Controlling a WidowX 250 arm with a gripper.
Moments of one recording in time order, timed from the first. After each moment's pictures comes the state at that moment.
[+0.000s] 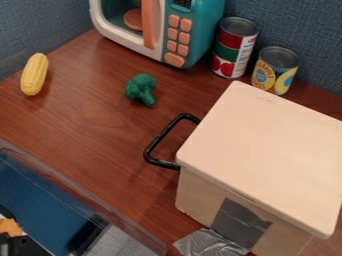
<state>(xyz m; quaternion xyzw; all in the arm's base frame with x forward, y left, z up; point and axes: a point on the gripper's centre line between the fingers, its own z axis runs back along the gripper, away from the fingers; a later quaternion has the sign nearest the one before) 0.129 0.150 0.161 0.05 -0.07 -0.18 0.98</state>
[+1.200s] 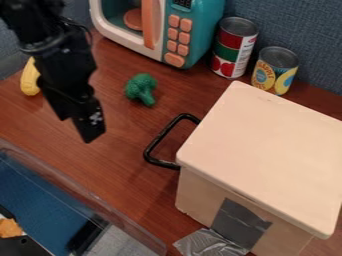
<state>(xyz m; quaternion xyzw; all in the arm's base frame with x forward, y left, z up) 0.197 0.063 0.087 -0.06 -0.12 -0.11 0.98</state>
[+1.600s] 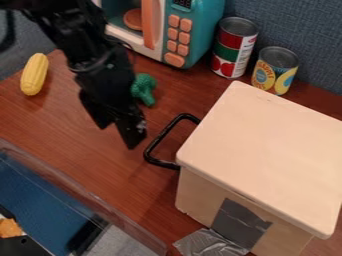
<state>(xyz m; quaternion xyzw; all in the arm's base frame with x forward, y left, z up) 0.228 0.031 0.070 -0.07 -0.15 -0.08 0.98</state>
